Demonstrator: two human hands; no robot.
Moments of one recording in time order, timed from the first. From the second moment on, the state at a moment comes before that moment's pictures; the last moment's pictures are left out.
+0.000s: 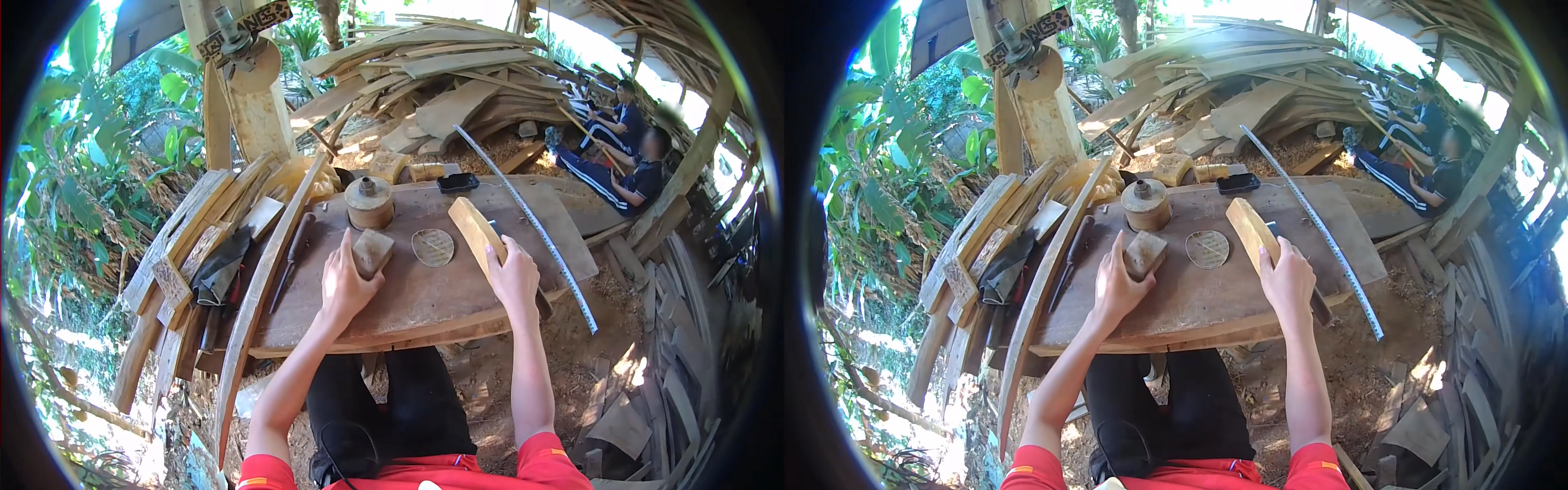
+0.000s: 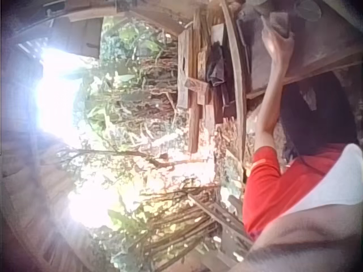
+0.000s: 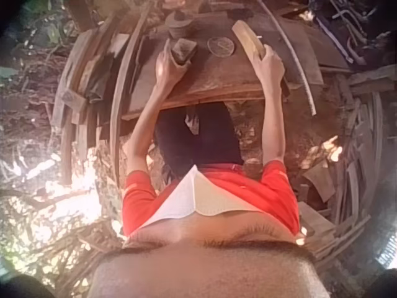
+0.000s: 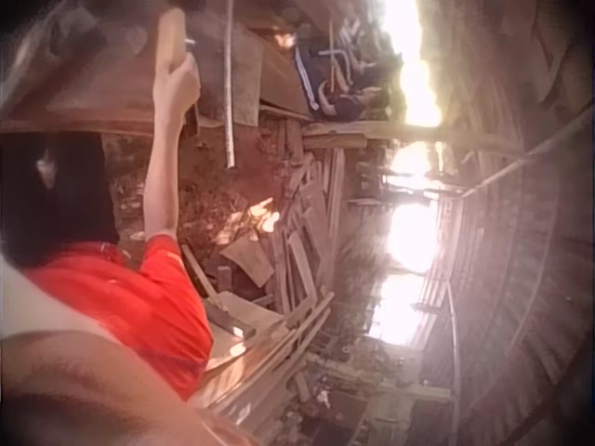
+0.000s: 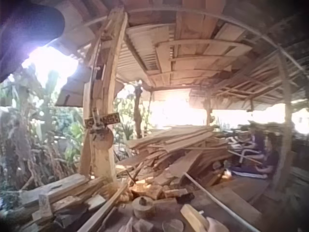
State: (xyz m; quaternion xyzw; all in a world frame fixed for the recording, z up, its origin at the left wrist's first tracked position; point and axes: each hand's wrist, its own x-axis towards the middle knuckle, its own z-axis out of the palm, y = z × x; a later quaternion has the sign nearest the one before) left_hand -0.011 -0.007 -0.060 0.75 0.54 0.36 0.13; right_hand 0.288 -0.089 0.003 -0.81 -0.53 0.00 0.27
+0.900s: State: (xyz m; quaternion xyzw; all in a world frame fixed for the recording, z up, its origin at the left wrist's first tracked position) left_hand -0.030 -0.046 -0.070 0.67 0.50 0.48 0.25; right_hand 0.139 -0.043 -0.053 -0.47 -0.82 0.02 0.34
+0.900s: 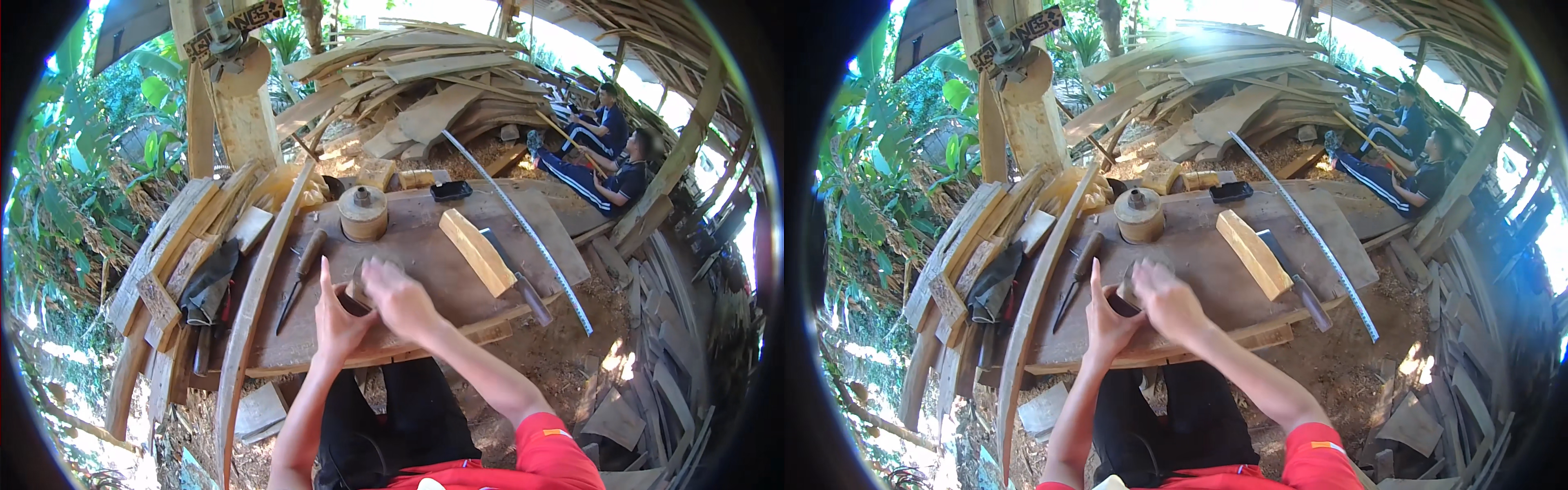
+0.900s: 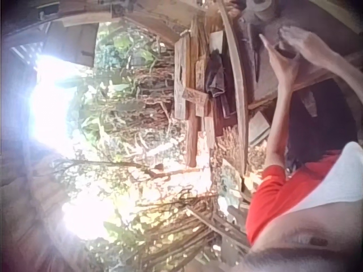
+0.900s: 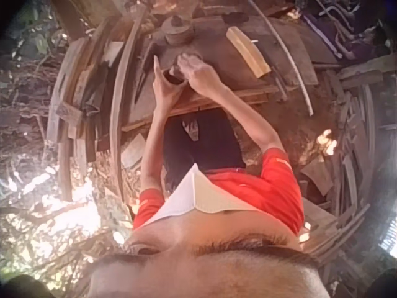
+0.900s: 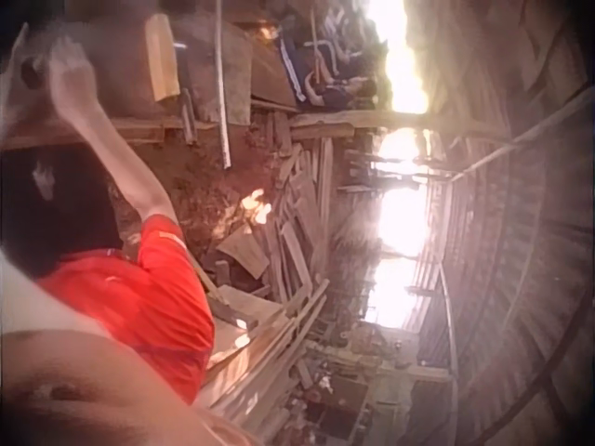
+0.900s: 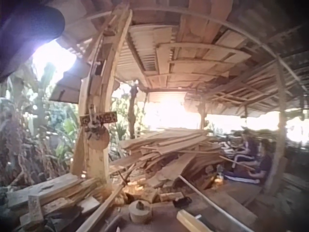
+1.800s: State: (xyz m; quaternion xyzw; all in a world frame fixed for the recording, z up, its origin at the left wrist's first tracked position) left_hand -0.036 -0.048 -0.074 0.68 0.49 0.48 0.25; right_hand 0.139 -0.066 -0.030 -0.44 -0.81 0.16 0.34
